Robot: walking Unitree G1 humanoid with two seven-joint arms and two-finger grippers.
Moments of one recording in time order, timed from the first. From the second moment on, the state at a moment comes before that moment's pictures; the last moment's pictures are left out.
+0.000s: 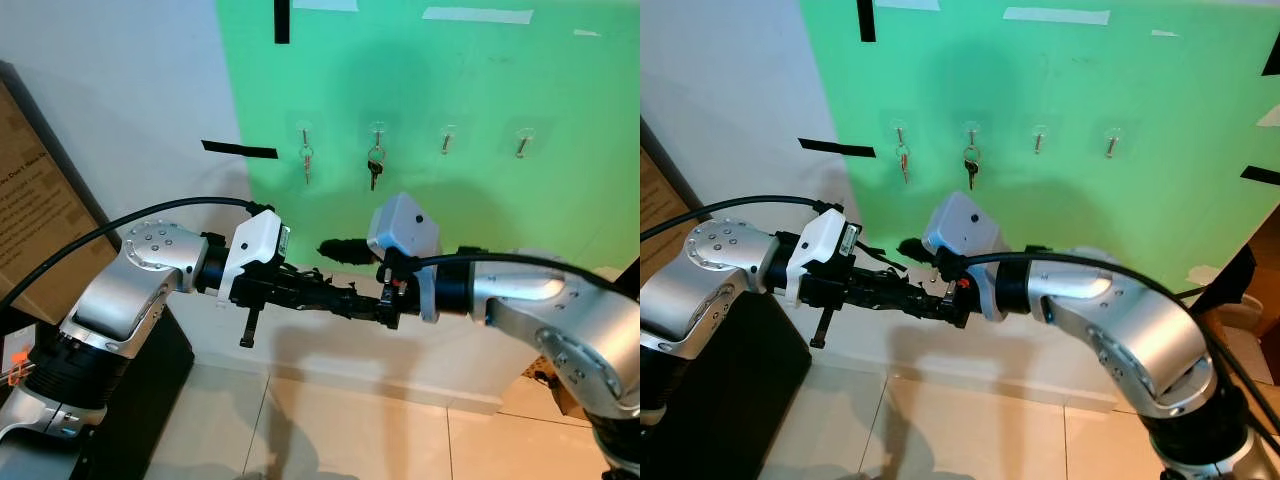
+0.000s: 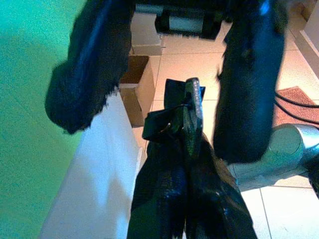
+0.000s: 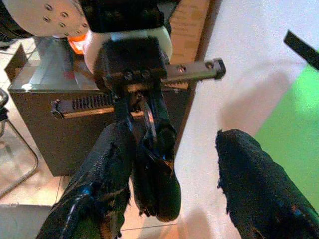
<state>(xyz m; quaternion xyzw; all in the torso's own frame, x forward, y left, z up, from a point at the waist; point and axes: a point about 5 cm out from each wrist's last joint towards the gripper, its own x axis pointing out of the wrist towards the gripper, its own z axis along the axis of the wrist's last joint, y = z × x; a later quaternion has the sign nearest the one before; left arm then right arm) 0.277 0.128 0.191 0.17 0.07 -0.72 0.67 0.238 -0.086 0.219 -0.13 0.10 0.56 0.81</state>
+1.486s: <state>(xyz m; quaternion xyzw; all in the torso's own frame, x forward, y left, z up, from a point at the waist) 0.282 0.130 0.192 0.18 0.07 -0.71 0.68 0.236 -0.083 0.220 -0.12 0.09 0.58 0.80</state>
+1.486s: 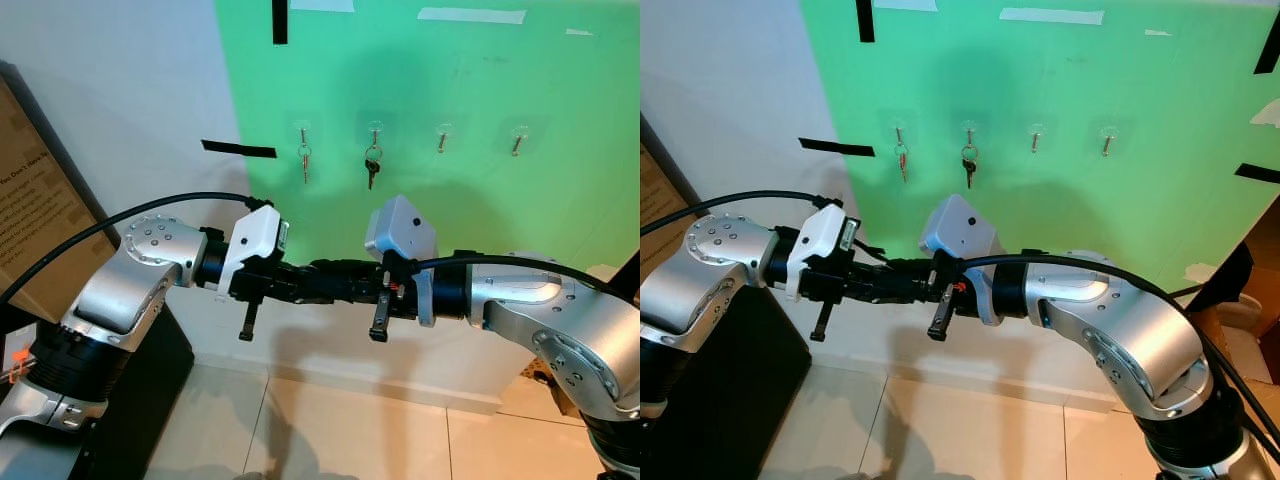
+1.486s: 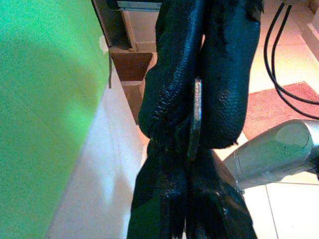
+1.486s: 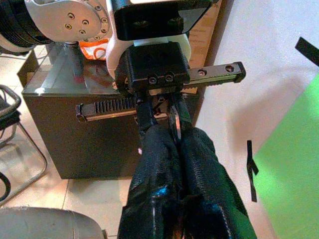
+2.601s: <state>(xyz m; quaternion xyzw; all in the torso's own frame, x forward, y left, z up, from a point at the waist) 0.287 0.127 0.193 0.18 0.06 -0.69 0.70 0.242 -0.090 0.227 -0.15 0.06 0.58 0.80</state>
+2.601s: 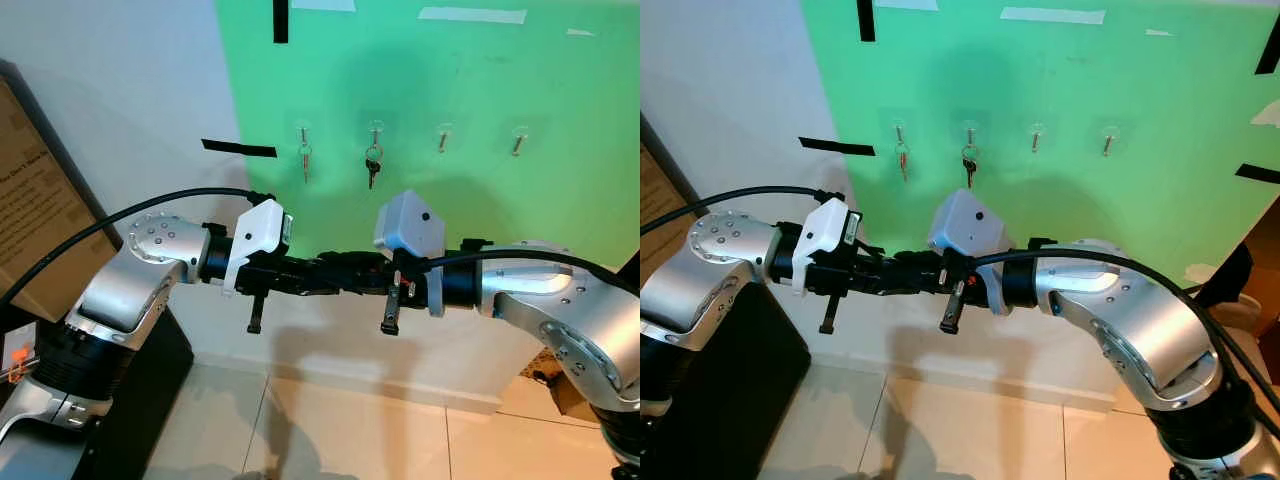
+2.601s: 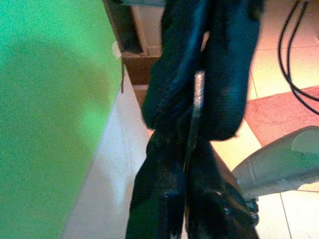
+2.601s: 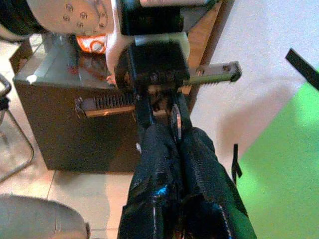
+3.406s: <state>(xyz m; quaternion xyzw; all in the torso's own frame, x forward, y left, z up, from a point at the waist) 0.277 0.177 0.187 0.06 0.01 -0.55 0.83 0.250 -0.104 0.238 -0.09 0.02 0.53 0.84</state>
